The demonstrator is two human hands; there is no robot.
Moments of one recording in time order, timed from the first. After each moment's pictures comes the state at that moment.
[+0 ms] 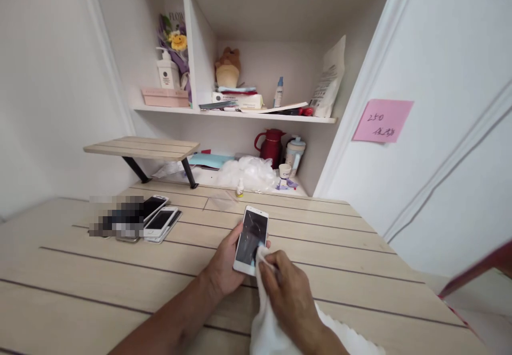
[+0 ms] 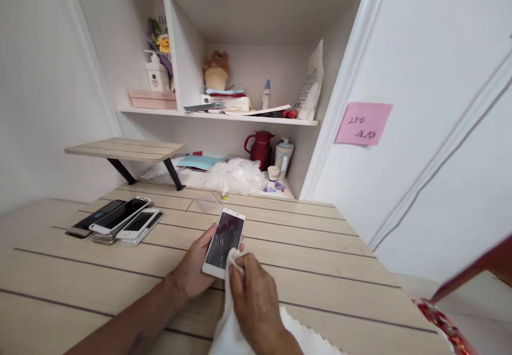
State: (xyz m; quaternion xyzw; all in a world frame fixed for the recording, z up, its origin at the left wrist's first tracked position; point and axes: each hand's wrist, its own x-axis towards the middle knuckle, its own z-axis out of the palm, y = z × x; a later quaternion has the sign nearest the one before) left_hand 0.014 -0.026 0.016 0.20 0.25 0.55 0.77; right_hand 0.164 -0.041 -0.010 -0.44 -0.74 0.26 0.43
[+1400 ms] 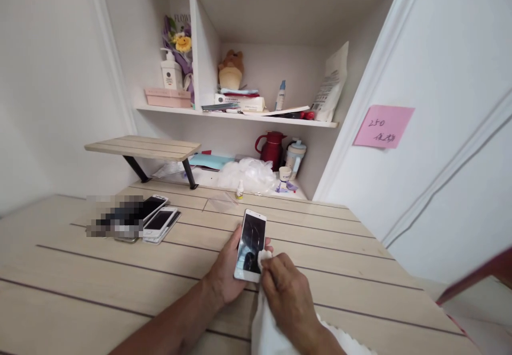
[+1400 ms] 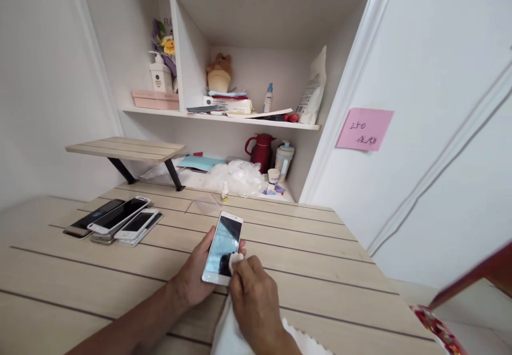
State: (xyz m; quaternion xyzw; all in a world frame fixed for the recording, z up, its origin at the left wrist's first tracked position) left_hand 0.018 -0.026 0.013 0.17 0.25 0.55 0.78; right_hand 0.161 -0.040 -0.016 -0.34 -0.82 0.08 0.45
